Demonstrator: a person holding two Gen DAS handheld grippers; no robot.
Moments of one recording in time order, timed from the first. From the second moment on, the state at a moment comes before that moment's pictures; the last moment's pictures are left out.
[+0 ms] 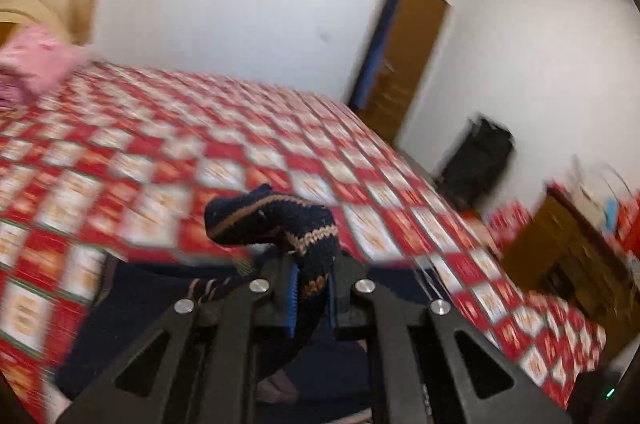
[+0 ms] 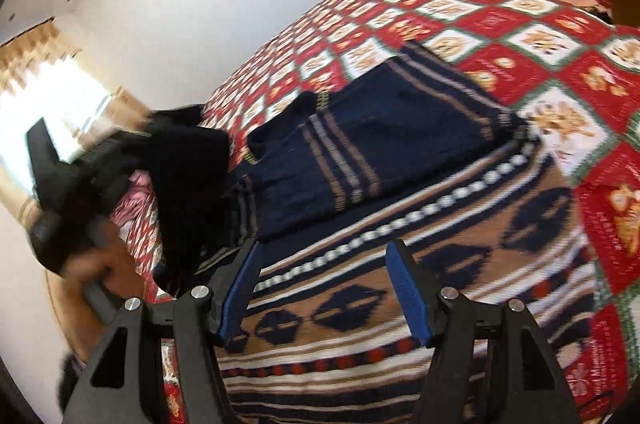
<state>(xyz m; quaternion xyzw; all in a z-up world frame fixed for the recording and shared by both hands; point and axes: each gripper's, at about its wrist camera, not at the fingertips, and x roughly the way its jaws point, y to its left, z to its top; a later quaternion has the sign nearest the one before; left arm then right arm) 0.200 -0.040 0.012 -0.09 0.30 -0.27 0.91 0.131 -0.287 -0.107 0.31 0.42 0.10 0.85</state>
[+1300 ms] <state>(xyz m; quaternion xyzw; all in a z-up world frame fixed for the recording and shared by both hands) 0.144 0.053 -0.074 -0.08 0.38 -0.13 0.91 0.263 -0.175 -0.117 0.07 0.41 0.18 0.89</state>
